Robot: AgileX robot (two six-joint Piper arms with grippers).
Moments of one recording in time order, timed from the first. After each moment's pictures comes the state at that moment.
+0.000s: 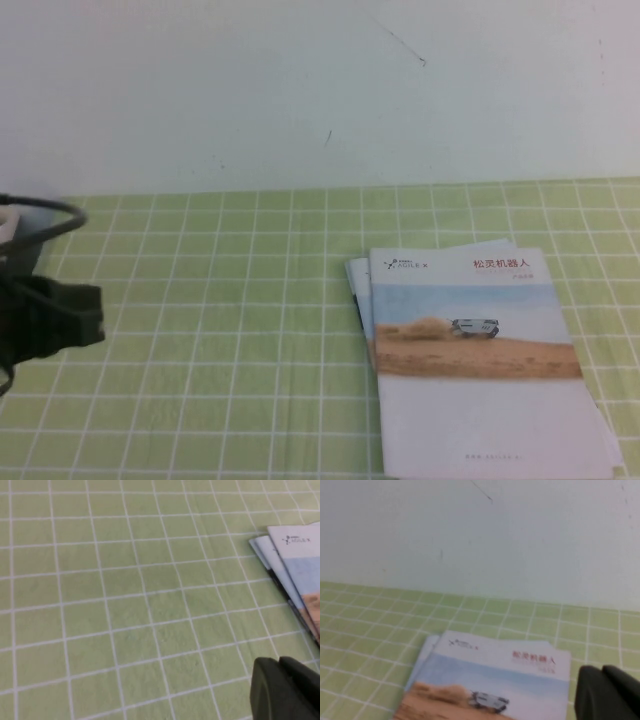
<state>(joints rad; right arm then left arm) -0.25 0.55 -0.27 1.43 0.55 -1.45 0.00 0.96 -0.69 -0.72 0.59 0.57</state>
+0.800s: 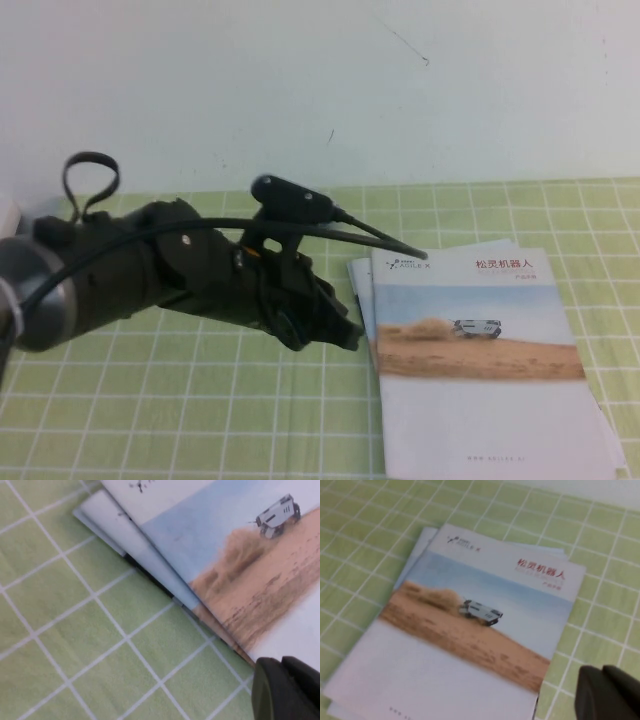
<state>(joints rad) -0.23 1.03 -0.71 0.85 0.77 -1.07 -0.52 1.63 -1.06 -0.71 0.45 0.64</state>
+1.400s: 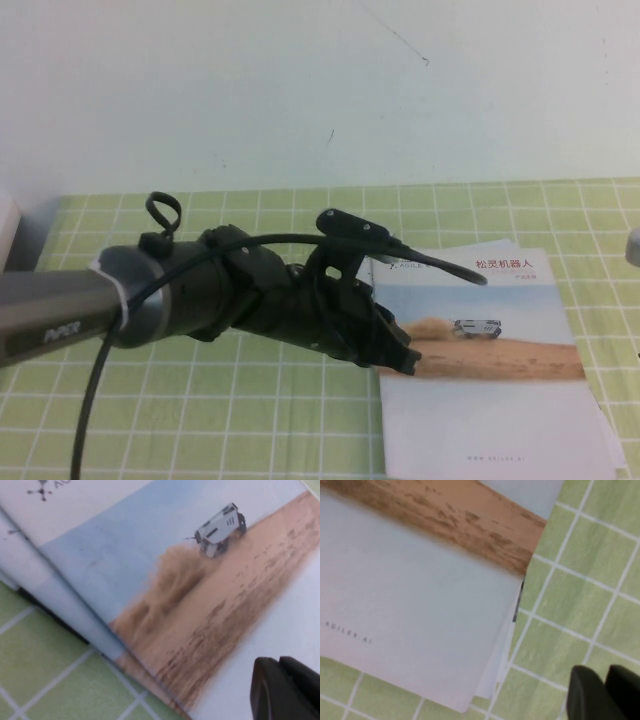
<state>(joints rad) 0.08 1.42 -0.87 0.13 0.81 -0.38 -0.58 1.82 -1.12 -1.14 0.46 1.03</state>
